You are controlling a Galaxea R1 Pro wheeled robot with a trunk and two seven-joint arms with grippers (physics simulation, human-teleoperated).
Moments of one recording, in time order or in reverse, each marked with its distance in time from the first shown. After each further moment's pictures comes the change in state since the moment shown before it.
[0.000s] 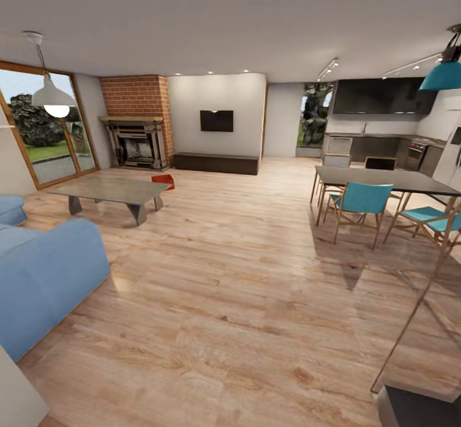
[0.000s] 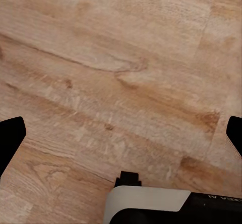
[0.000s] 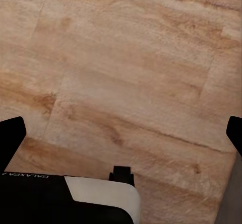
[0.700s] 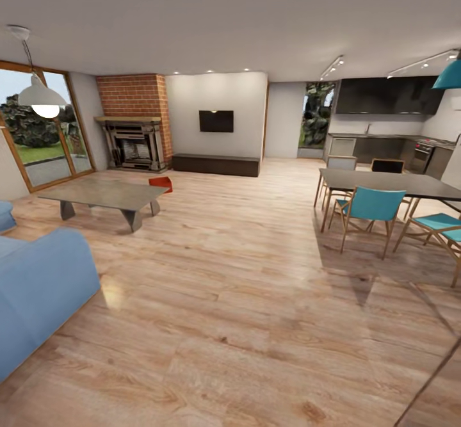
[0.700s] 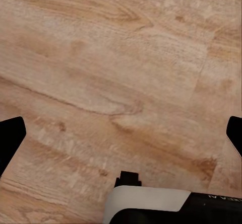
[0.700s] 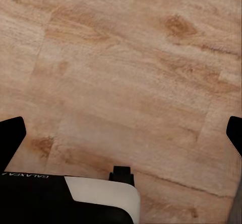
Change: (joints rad) left arm 0.000 0.000 0.000 0.000 0.000 0.000 0.000; right arm 0.000 0.000 0.000 0.000 0.000 0.000 0.000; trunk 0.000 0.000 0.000
